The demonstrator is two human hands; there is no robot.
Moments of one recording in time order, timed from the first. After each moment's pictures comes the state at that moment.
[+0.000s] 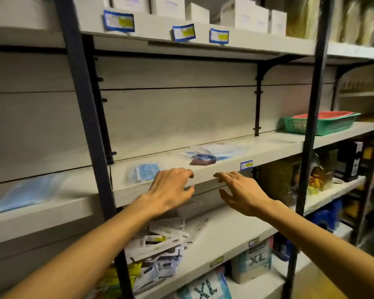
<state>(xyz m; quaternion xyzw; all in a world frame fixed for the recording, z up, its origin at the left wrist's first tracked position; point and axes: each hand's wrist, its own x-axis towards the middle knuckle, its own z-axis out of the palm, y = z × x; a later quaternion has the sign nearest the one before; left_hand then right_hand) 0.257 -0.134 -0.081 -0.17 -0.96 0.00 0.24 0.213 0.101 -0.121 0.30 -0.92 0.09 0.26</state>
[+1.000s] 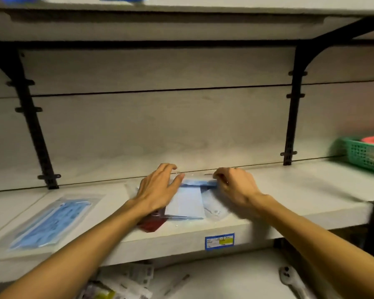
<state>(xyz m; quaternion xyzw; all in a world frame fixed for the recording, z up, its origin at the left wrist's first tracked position) -0.054 -0.031 -0.066 0.08 -0.96 -0.10 0.26 -0.171 0.188 -0.074 0.35 -0.89 0.19 0.21</state>
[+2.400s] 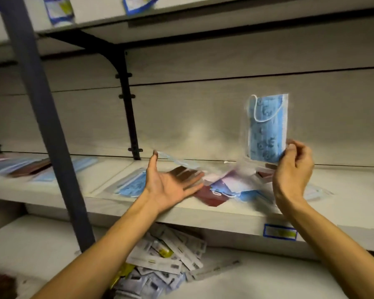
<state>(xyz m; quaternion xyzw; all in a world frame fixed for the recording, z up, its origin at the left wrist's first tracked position) 0.081 -0.071 -0.069 0.08 -0.31 -0.94 0.15 -0.094 0.129 -0.056 0.15 -0.57 0.78 0.19</state>
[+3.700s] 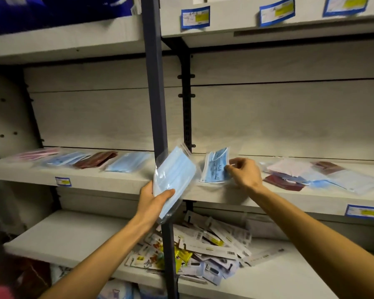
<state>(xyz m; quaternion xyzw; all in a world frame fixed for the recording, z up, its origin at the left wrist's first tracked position) 0.325 -0.201 -0.113 0.23 -0.68 -0.55 0.43 0.085 -0.071 -0.083 0.29 -0.79 0.54 -0.01</state>
